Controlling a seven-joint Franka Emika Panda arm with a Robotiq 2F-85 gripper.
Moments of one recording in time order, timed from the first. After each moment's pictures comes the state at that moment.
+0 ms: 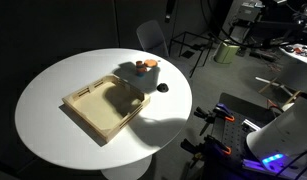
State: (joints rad) arm -0.20 0.18 -0.20 -1.77 0.02 2.07 -0.71
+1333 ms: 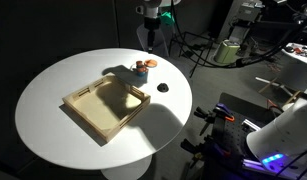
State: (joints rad) arm -0.20 0.50 -0.07 -1.64 0.04 2.08 -0.72
